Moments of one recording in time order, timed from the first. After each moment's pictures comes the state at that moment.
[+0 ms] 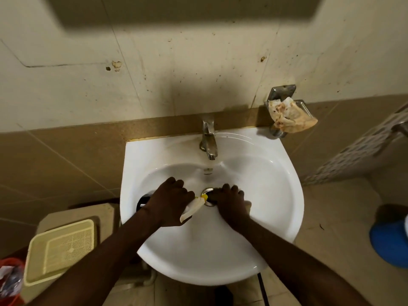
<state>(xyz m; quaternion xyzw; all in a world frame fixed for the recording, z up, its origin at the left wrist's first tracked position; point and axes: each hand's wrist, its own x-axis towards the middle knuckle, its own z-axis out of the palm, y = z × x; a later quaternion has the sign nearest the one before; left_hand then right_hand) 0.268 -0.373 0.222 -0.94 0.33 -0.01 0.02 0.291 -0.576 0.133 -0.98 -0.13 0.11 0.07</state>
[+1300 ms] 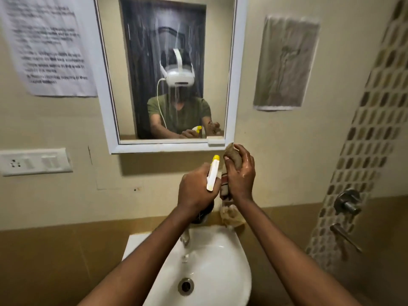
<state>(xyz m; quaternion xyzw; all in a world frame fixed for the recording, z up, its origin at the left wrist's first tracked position) 0.219 -0.543 0.564 -0.87 0.11 -0.36 -0.31 0.272 -0.658 0.563 -0.68 -0.13 -0.39 0.60</state>
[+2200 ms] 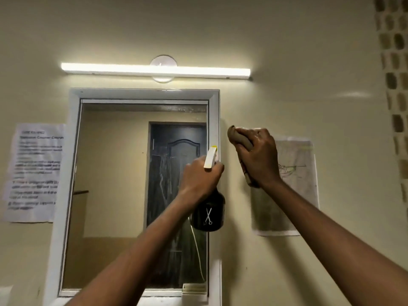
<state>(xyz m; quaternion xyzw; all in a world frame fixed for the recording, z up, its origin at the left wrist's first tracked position) 0.353 -0.613 0.853 -0.79 0.13 -0.46 -0.37 0.450 -0.743 0.887 -0.63 -0.31 -0.61 0.37</state>
